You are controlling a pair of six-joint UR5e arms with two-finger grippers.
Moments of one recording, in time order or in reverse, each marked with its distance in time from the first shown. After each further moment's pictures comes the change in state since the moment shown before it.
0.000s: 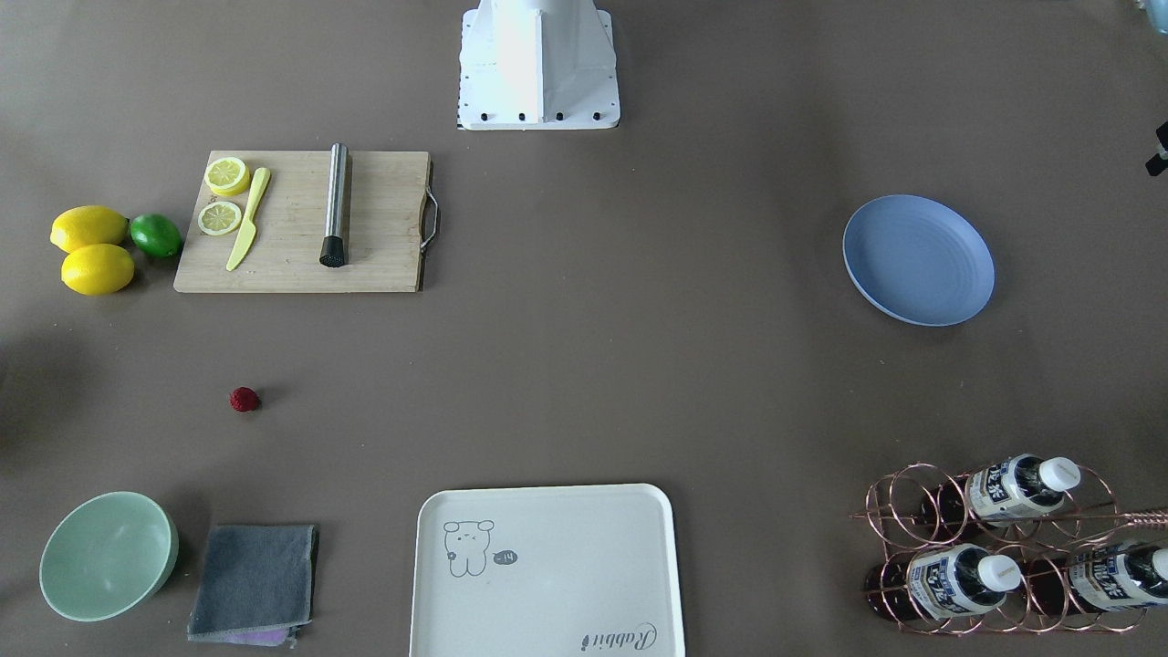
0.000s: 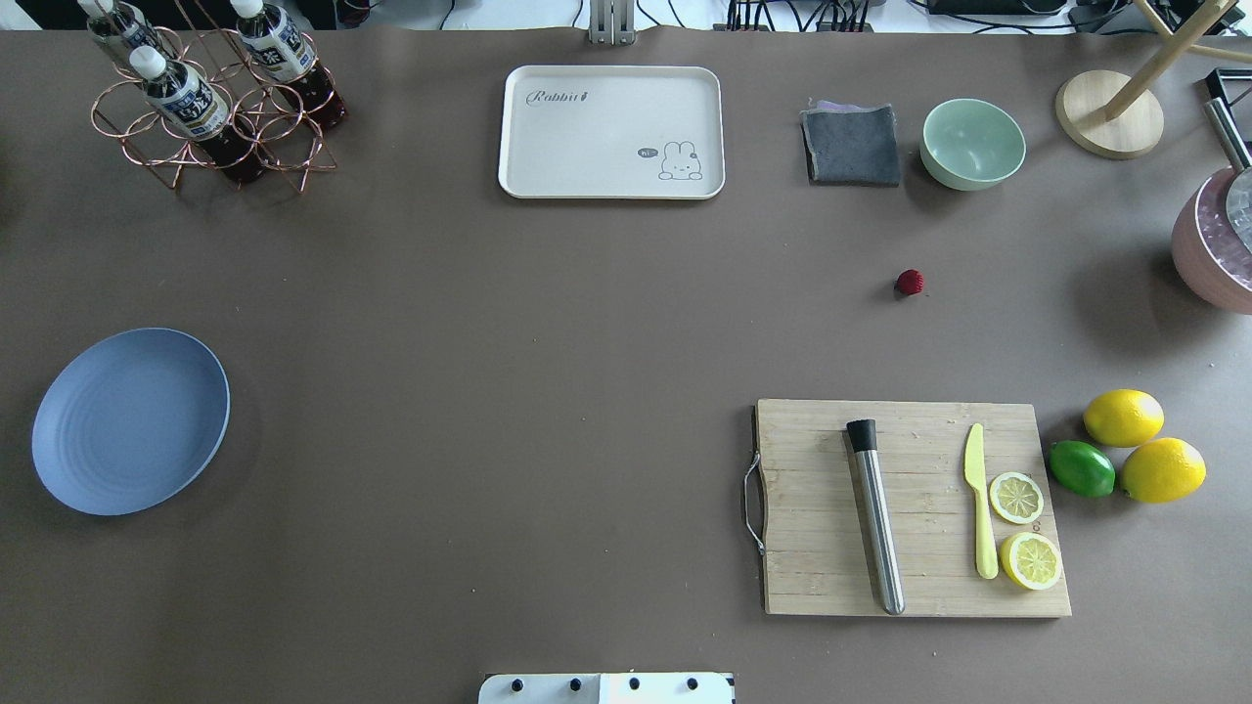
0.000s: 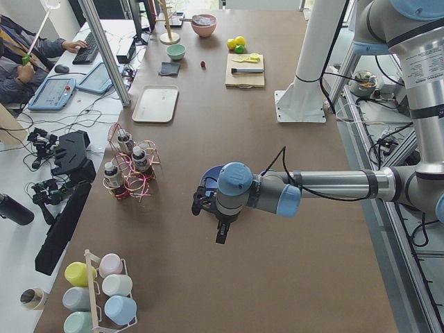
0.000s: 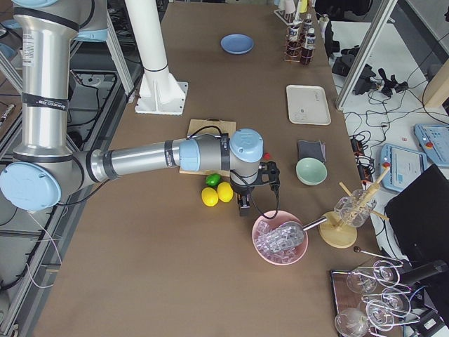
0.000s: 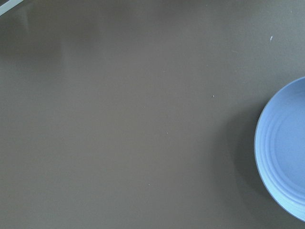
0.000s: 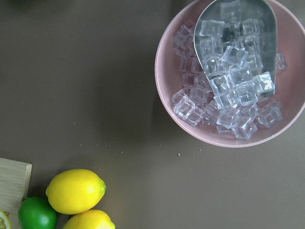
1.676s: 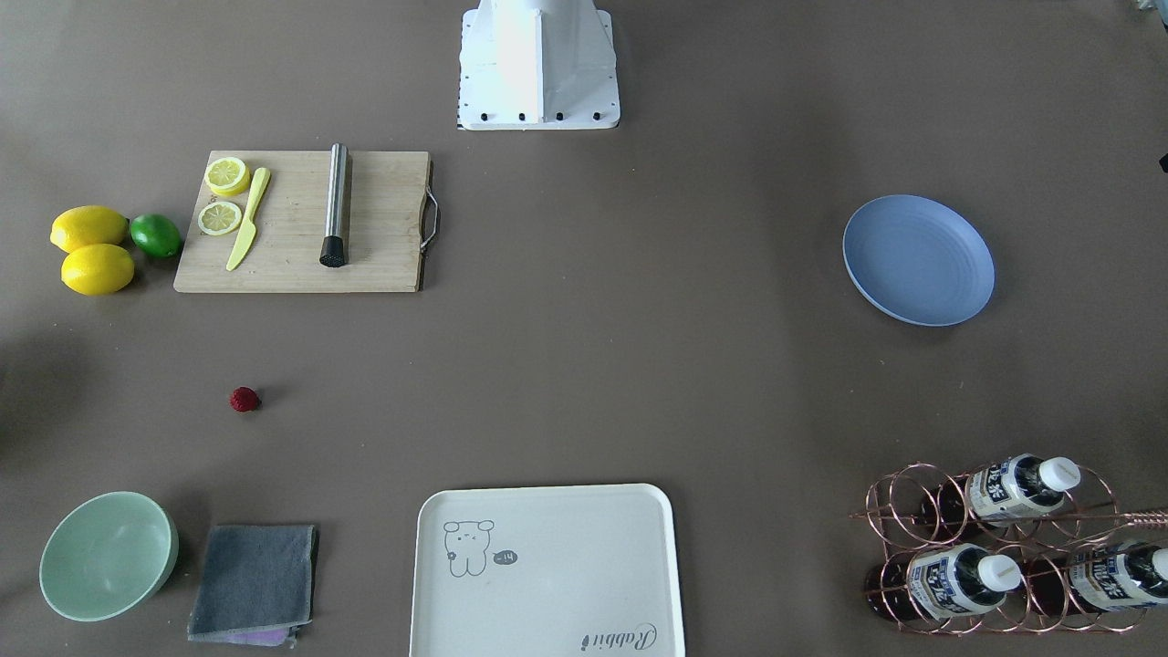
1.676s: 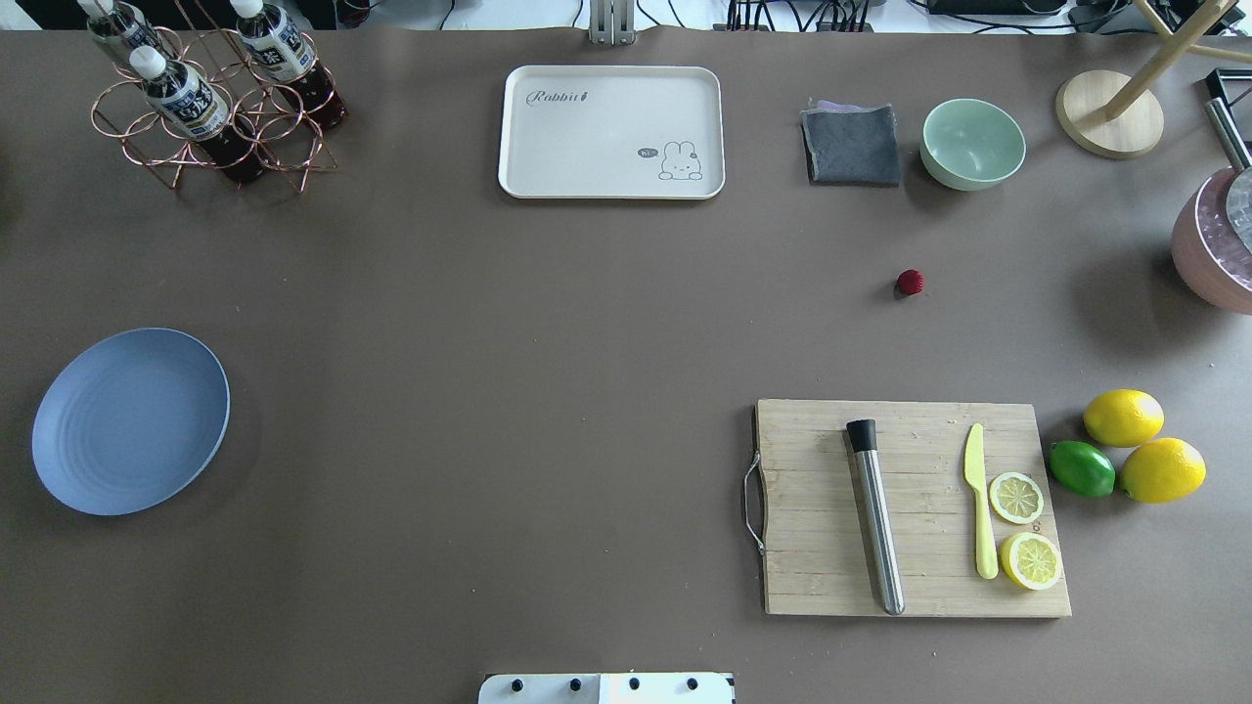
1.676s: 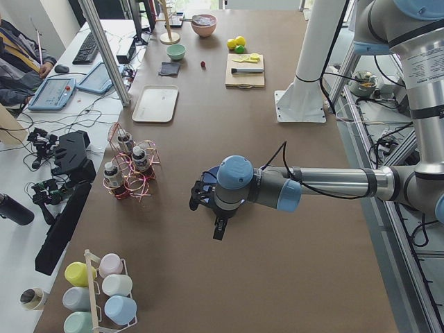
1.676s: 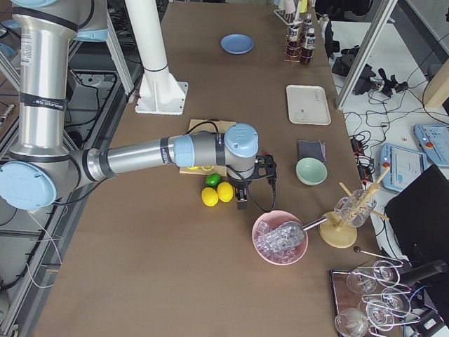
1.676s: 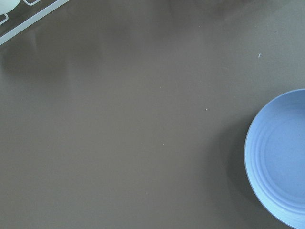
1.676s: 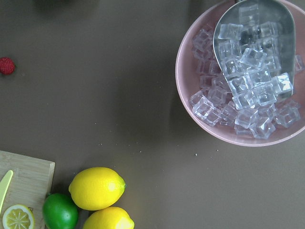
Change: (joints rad) left arm -0.029 -0.026 -0.041 0.069 -0.011 0.000; right arm 0.009 -0.008 0.026 -0.002 0.046 0.004
